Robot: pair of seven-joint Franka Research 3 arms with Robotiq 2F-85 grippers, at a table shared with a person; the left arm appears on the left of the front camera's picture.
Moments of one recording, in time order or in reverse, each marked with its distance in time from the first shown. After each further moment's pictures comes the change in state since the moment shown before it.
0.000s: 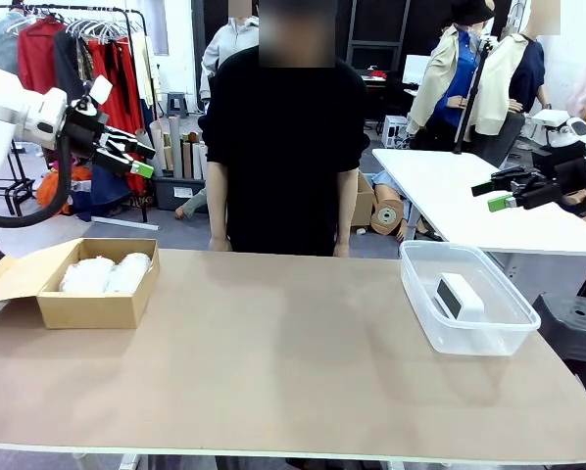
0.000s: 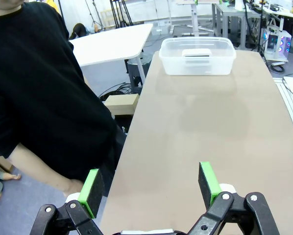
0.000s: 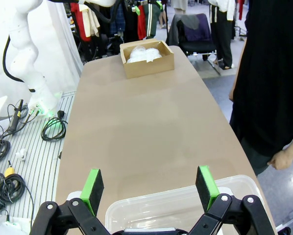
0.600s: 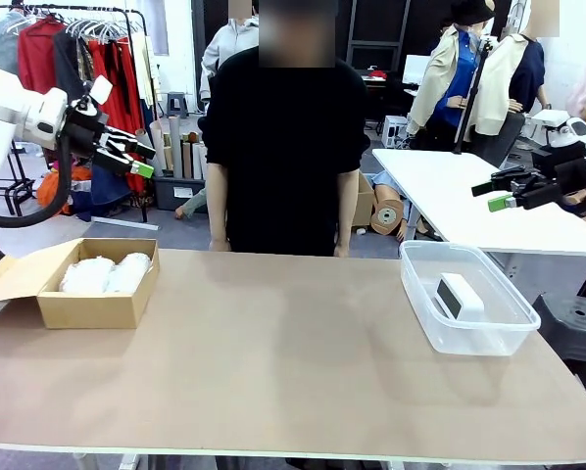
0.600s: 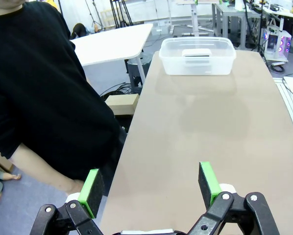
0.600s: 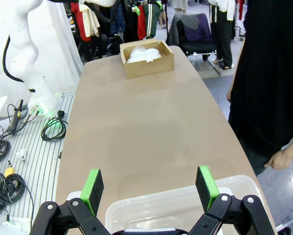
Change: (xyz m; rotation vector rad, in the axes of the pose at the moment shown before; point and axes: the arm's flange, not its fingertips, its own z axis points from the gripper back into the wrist) left arm 0.000 0.000 0.000 0.000 0.000 0.000; right arm 0.000 0.000 0.000 0.000 0.000 0.000
